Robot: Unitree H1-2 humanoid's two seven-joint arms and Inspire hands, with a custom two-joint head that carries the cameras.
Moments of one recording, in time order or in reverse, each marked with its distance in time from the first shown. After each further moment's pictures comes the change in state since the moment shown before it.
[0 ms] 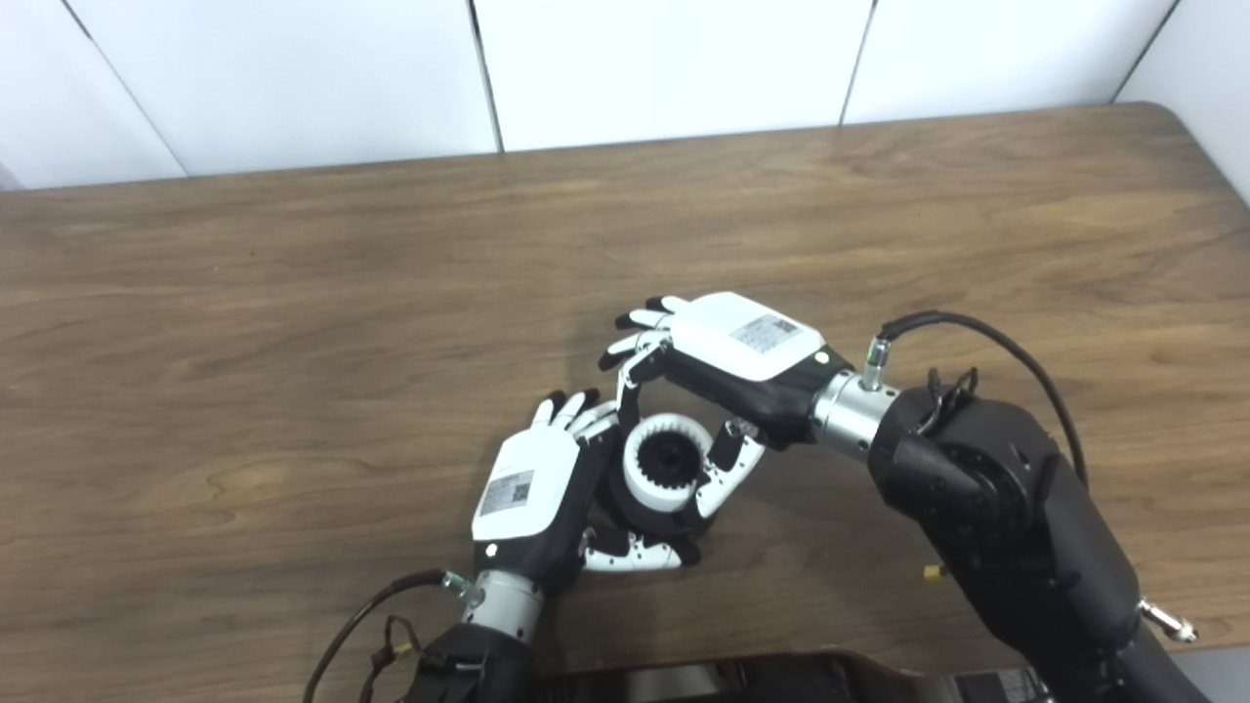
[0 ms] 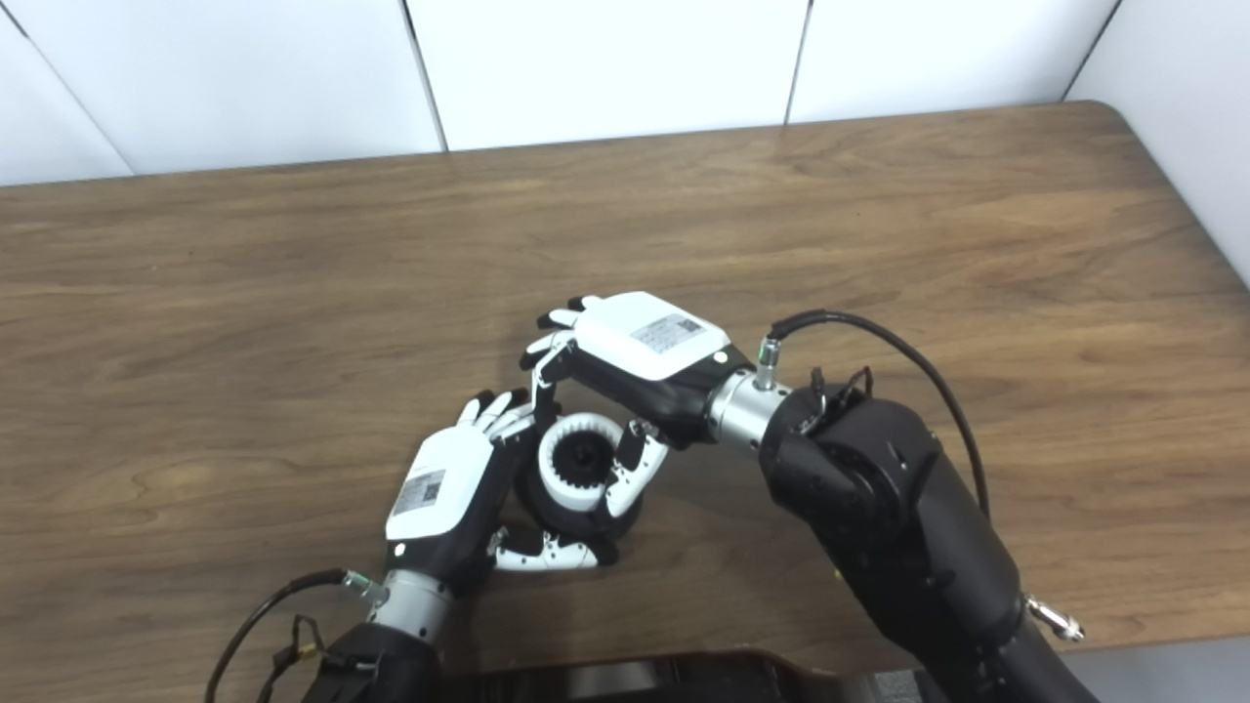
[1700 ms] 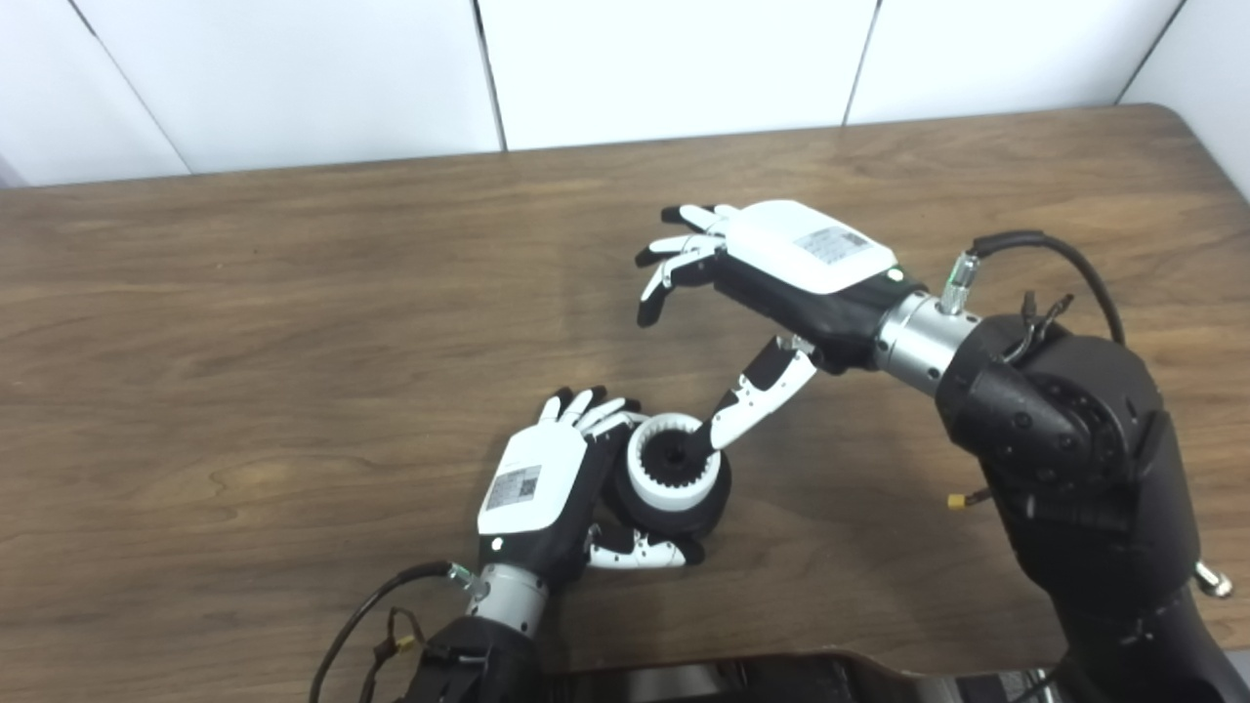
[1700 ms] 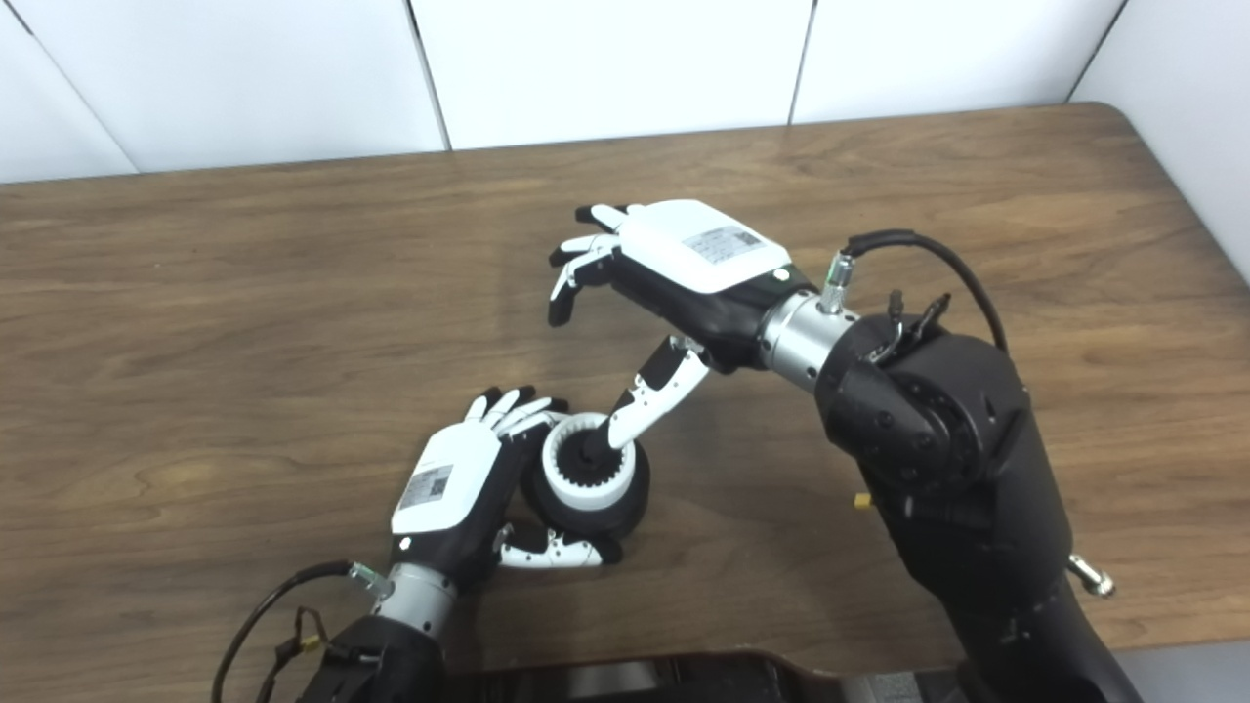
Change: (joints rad) left arm -0.011 -0.005 0.003 -0.018 0.042 0.036 -0.071; right arm -0.123 -0.008 -0.138 -0.148 -0.005 0.147 0.176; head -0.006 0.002
